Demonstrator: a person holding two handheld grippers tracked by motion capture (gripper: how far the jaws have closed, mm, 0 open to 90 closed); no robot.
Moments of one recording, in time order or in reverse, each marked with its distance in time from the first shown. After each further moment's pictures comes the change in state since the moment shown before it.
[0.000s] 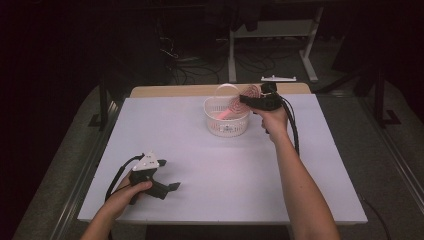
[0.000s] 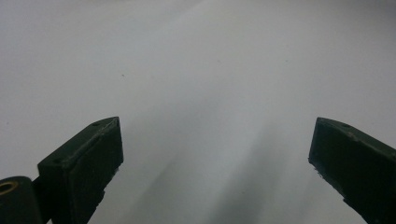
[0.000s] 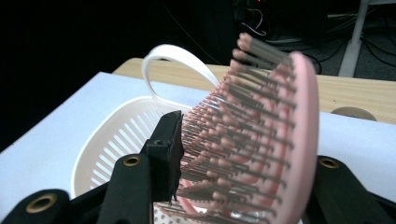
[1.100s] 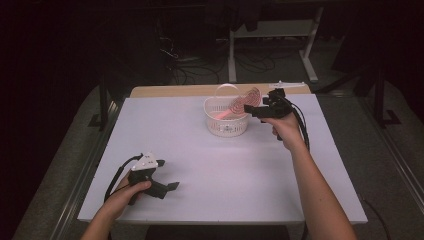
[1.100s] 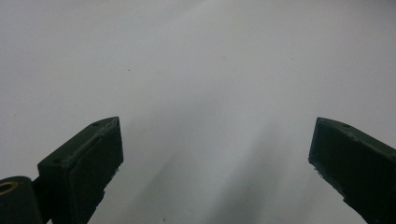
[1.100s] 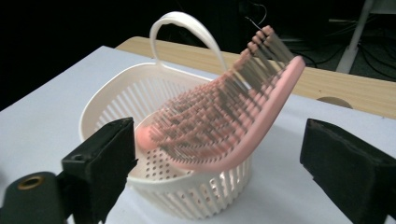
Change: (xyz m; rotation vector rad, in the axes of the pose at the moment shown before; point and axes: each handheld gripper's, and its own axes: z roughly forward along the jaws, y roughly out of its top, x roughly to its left) left arm 0.002 -0.003 -0.002 0.002 0.013 -0.017; right arm -0.002 -0.015 -0.033 0.027 0.006 -0.117
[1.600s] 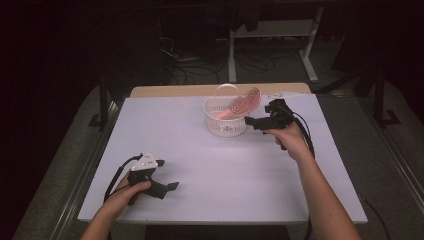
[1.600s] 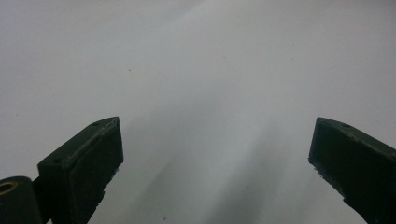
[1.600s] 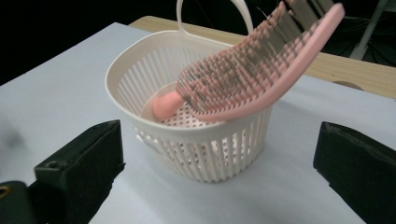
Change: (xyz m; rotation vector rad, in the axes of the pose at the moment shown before) left arm -0.001 0.000 -0.001 -0.001 0.003 0.001; right arm 0.014 -0.022 -0.015 0.038 0.020 -0.057
